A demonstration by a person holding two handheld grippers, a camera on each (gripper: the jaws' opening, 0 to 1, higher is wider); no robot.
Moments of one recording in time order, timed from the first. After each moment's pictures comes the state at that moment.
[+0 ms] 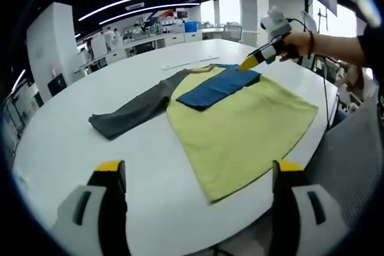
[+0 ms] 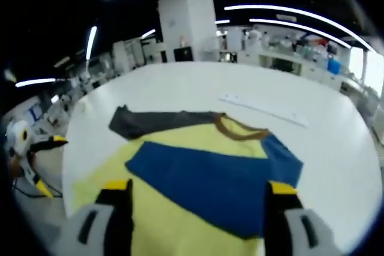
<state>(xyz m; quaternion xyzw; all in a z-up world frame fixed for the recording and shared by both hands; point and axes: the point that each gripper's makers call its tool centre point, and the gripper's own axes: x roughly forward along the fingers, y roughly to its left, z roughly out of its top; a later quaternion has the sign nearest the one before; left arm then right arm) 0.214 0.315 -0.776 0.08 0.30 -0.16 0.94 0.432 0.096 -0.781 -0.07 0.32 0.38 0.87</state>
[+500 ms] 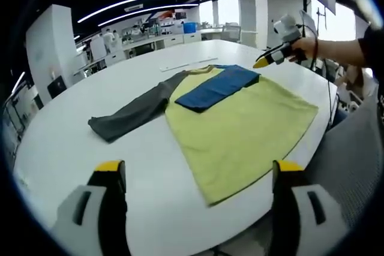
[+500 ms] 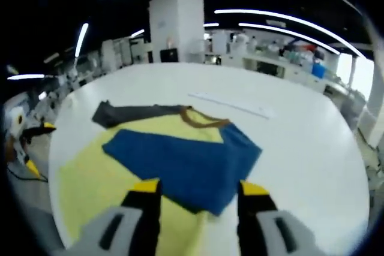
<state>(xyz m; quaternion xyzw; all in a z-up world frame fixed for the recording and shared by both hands) 0.217 0.309 -0.774 0.09 0.30 -0.16 0.94 0.444 0.020 -0.791 -0.09 0.31 0.33 0.89</state>
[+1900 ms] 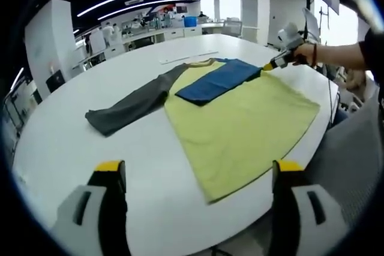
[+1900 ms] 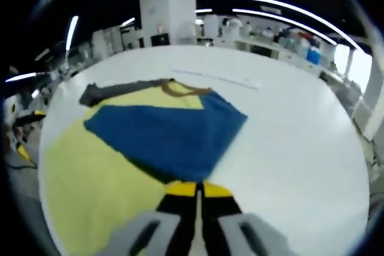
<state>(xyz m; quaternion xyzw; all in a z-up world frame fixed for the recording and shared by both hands) 0.215 0.319 -0.788 0.08 0.32 -0.16 0.93 0.447 -0.016 -0.838 -0.13 0.36 0.30 0.87</state>
